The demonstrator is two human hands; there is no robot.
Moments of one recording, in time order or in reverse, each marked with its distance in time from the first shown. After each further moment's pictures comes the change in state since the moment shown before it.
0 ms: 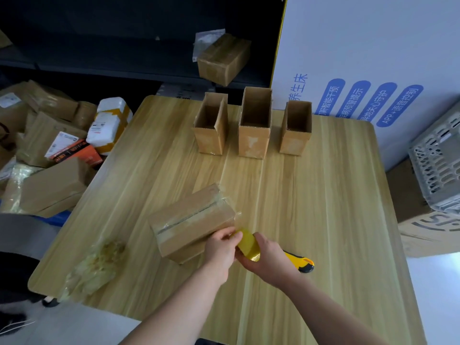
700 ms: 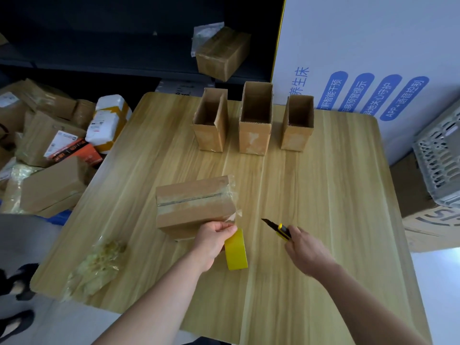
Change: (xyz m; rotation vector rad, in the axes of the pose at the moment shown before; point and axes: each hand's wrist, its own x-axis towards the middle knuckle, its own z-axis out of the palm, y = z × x) left_hand 0.018 0.020 -0.026 0.232 -0.112 0.088; right_hand 0.000 0.051 -0.048 -0.325 -0.015 0.103
